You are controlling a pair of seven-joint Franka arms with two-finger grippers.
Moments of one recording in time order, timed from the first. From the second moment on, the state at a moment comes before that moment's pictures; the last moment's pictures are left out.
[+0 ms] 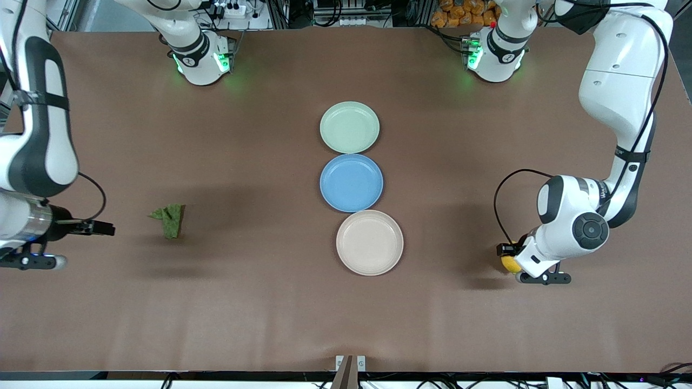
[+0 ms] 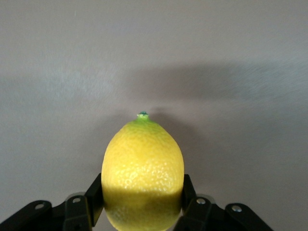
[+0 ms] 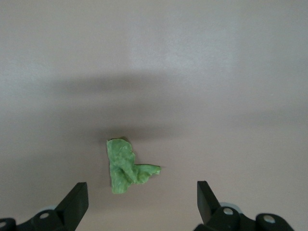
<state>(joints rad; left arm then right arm) 0.07 0.74 -0.21 -1.56 0.17 2.27 -0.16 -0.08 0.49 -0.06 -1.49 0.00 1.87 -0.07</state>
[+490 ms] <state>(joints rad) -0.09 0.61 -0.23 -1.52 0.17 2.23 -0.26 -0.07 0.47 -0.05 -1.67 0.00 2.09 -0.06</state>
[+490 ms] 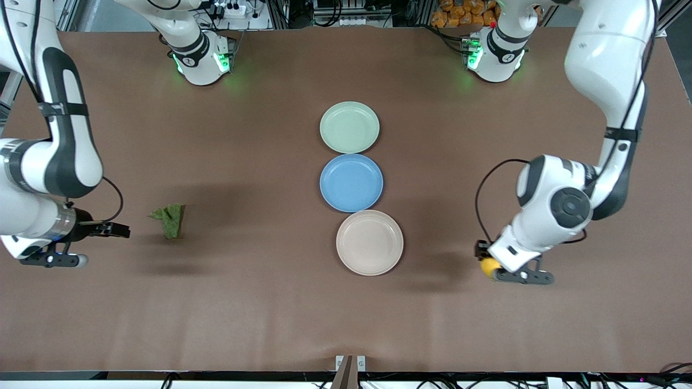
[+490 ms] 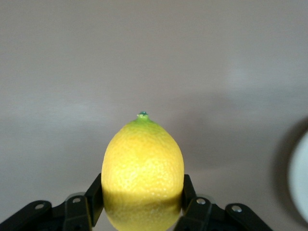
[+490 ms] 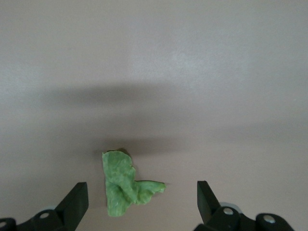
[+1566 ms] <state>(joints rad) -0.45 0.82 -0.24 -1.42 0.08 2.42 -0.66 -0.02 0.44 -0.05 -2.13 0.00 2.59 0.03</state>
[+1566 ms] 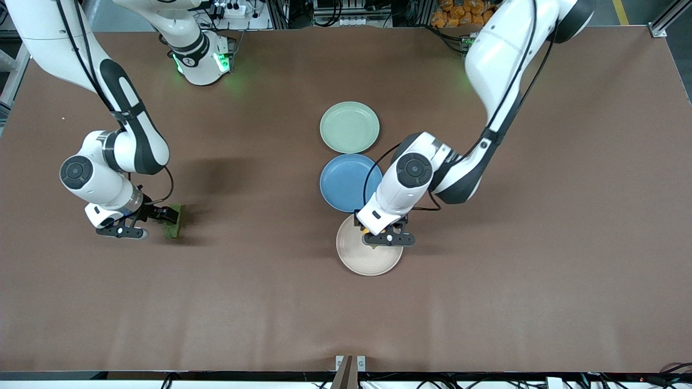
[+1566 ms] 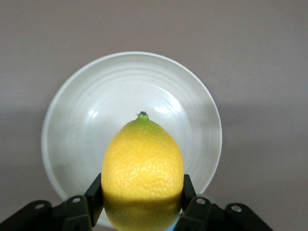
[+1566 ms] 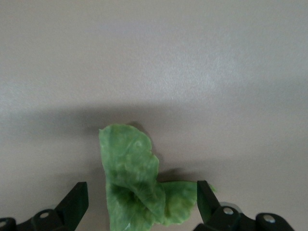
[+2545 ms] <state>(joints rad) -0.33 0.64 -0.22 -1.33 0.08 2.14 -0.67 0.02 0.50 -0.05 -2.12 0.00 2.63 0.13</state>
